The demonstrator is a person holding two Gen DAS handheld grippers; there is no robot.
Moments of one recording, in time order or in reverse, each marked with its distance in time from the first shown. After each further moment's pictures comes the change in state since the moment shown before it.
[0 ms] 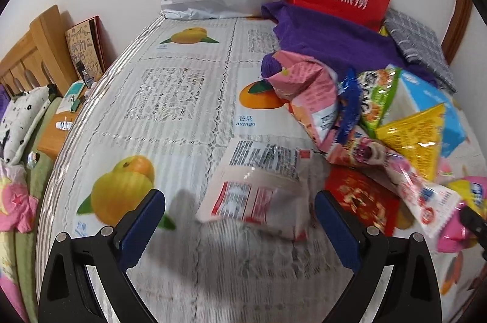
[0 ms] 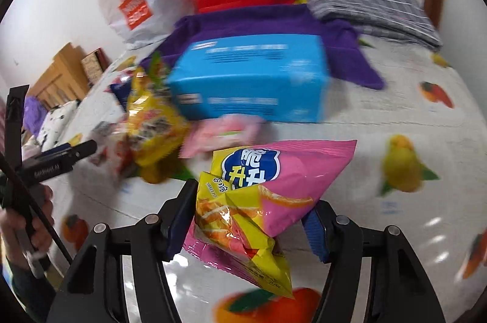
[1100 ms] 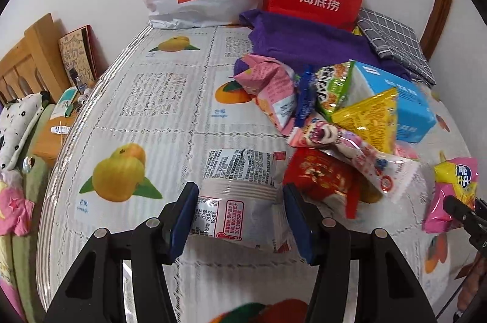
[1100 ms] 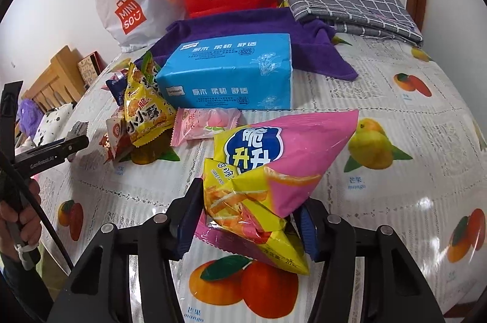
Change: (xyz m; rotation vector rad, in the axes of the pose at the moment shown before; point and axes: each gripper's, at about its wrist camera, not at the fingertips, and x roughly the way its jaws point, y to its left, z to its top) left arm -0.044 -0.012 -0.020 0.028 -0.036 -0.079; right arm -0.026 -0.010 -0.019 0.010 -0.039 -0.009
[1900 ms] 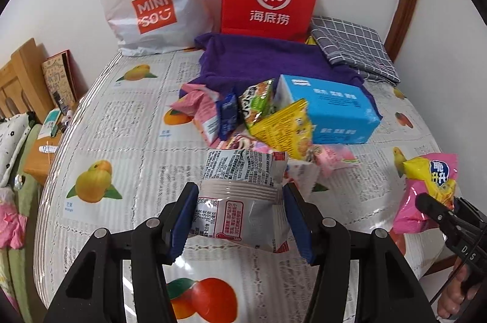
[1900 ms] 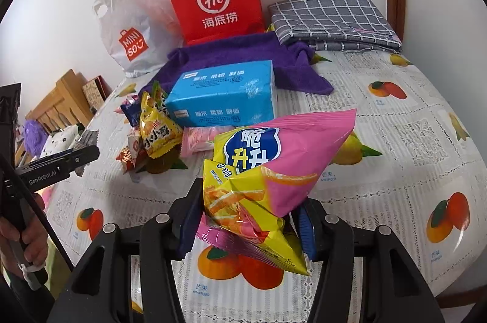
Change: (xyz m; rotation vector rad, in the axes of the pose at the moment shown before) left arm -0.049 -0.056 0.003 0.060 -0.051 -0.084; right arm -0.047 -0.009 -0.007 0.040 -0.094 0.010
